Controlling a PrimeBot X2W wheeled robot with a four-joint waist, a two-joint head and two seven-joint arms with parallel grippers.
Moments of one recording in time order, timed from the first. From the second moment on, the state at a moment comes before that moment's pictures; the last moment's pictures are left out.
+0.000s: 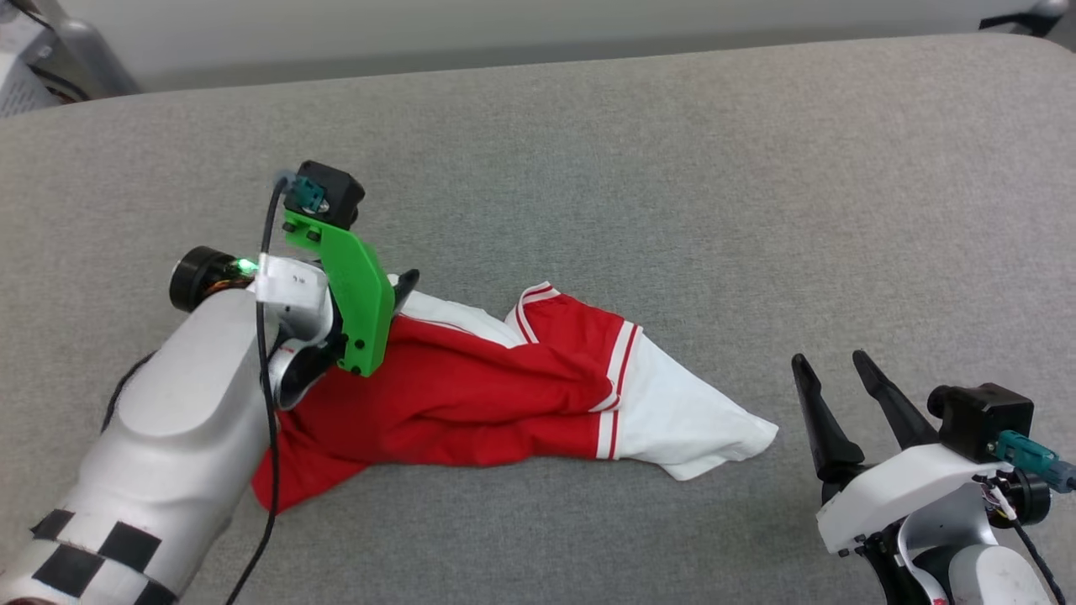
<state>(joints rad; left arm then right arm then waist) -0.78 0.41 -0.67 0.57 -0.69 -0.11 0.42 -0.02 -0.05 0.04 -0.08 0.29 0.13 0.10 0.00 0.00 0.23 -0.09</state>
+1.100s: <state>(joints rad) -0.76 0.50 -0.61 0.69 -0.80 0.08 0.17 -0.05 -0.05 0.01 -0.01 0.31 0.13 0.09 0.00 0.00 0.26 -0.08</state>
